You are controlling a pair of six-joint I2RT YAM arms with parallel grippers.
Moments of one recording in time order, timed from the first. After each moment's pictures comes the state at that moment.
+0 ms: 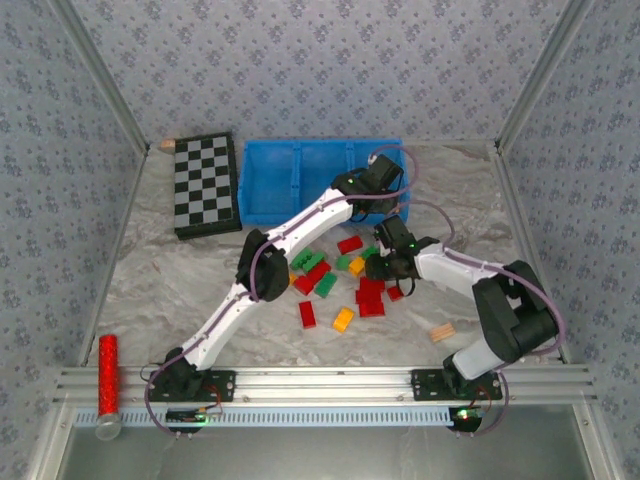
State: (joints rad) left arm -0.86 2.61 2.63 -0.87 -0.20 -0.47; right arm 0.50 1.51 0.80 -0.42 -0.01 0.35
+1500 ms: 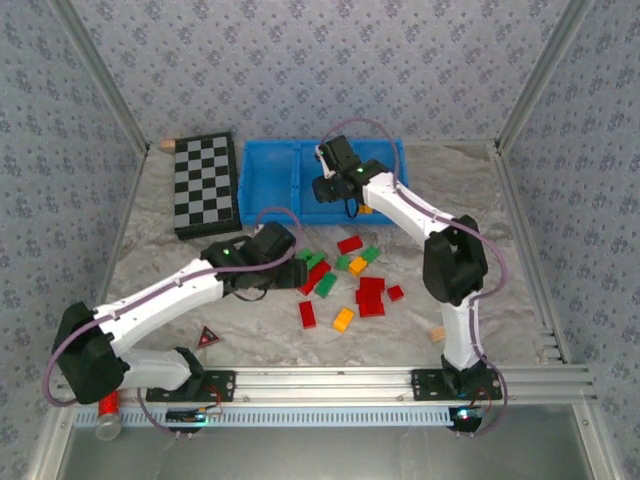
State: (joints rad) left arm -0.89 1.27 0.99 -0.79 -0.08 -0.83; right arm 0.59 2.06 1.82 -0.65 0.09 0.14
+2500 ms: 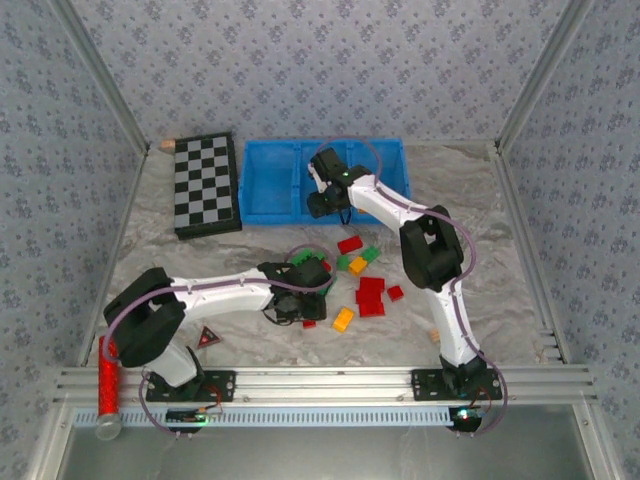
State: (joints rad) left arm -1.04 1.57 0.91 -0.64 -0.01 -1.04; right arm 0.58 2.23 1.90 -0.72 0.03 0.11
